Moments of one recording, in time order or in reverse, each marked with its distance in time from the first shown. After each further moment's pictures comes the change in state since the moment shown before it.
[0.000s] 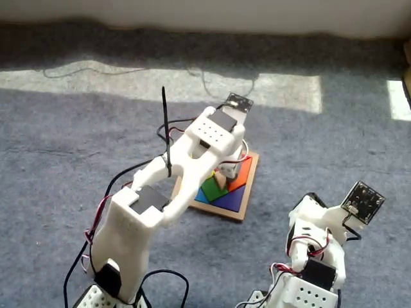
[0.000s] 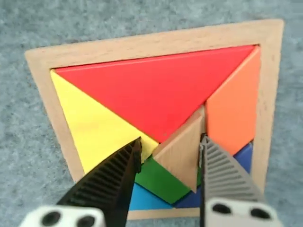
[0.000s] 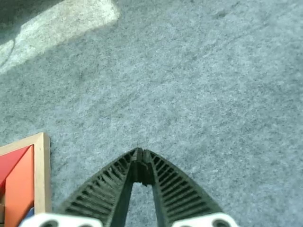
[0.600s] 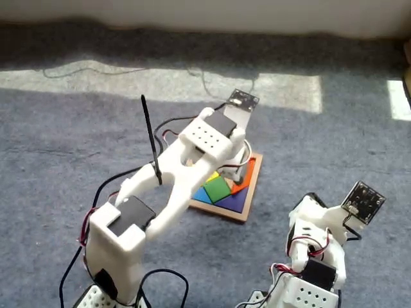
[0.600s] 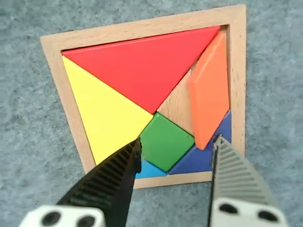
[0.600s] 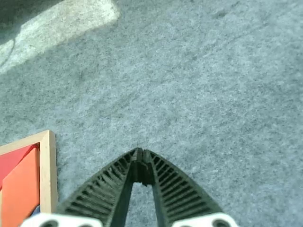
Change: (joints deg) left arm -0.8 -13.4 8.7 0.1 0.0; right arm 0.0 0.0 0.0 0.0 0.0
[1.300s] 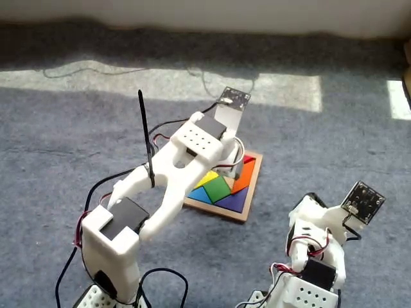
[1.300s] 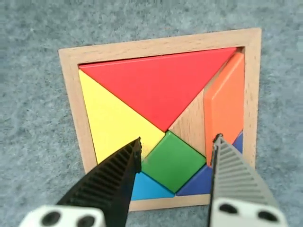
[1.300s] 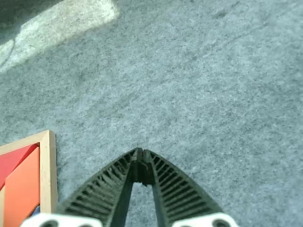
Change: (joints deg) left arm -1.8 -3.3 8.2 -9.8 0.0; right arm 0.0 0.0 0.0 0.0 0.0
